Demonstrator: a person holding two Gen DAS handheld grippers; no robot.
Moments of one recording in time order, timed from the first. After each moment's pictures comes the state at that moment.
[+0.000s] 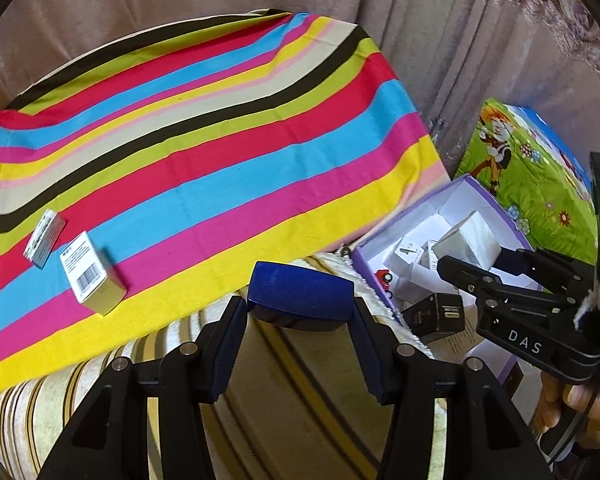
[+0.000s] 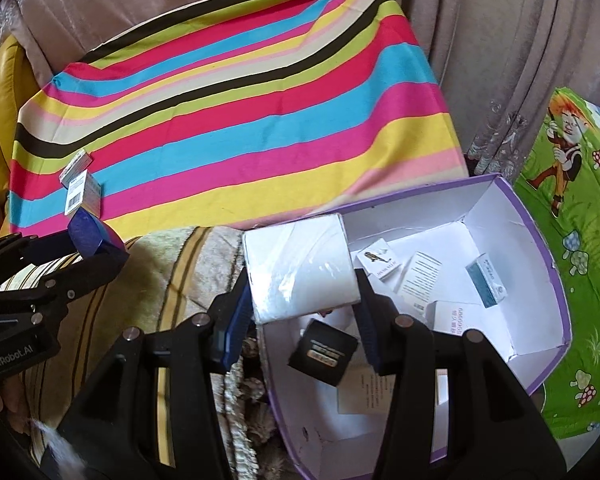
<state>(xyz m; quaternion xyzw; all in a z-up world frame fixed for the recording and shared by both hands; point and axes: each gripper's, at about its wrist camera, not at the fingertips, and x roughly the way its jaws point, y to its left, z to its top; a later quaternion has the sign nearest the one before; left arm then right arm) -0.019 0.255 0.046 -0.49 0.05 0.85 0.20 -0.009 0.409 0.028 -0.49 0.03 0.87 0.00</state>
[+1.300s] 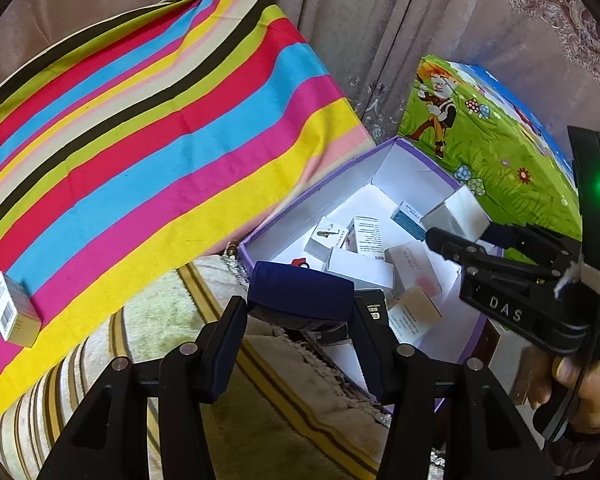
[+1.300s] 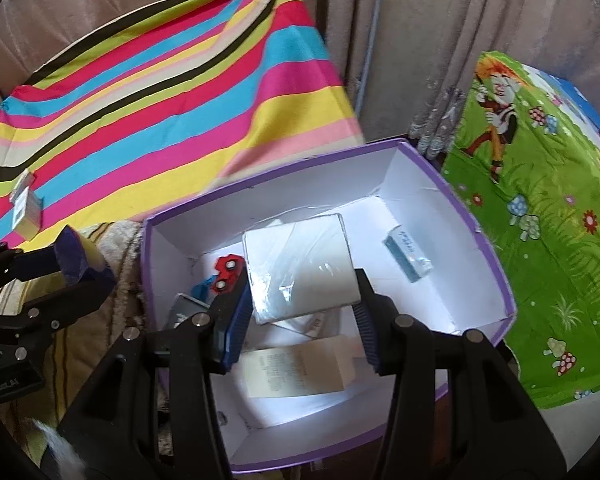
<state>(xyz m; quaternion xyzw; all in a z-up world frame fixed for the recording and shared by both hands) -0.013 0.338 0.034 -0.52 0.07 0.80 0.29 0.015 0.486 0.025 -0.49 0.04 0.86 0.11</state>
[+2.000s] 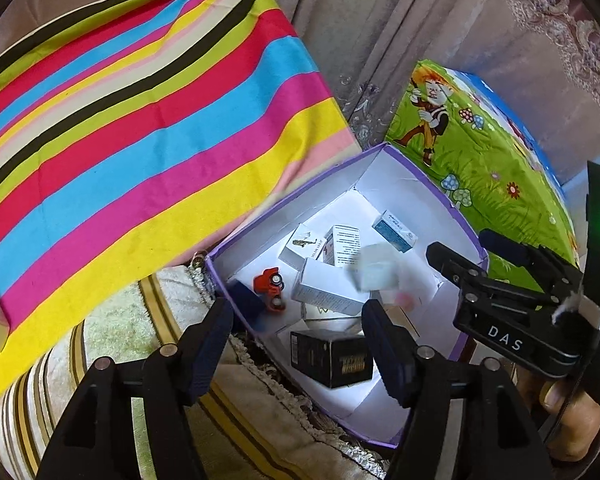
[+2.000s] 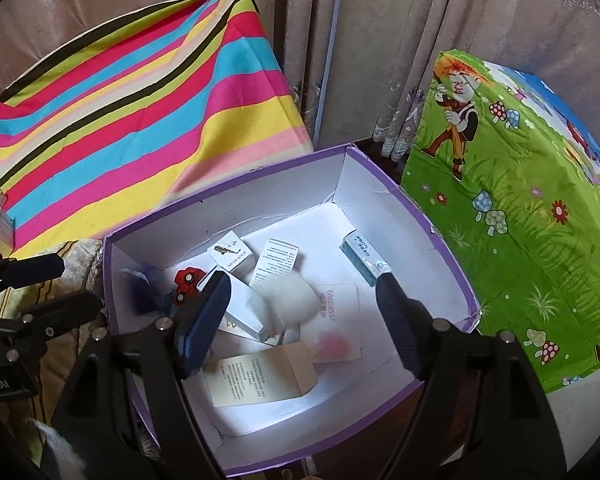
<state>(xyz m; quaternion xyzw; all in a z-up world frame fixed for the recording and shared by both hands) -0.028 0.355 0.027 -0.54 0.03 0.79 0.30 0.018 0.506 0.030 -0.48 0.03 0.86 0.16</state>
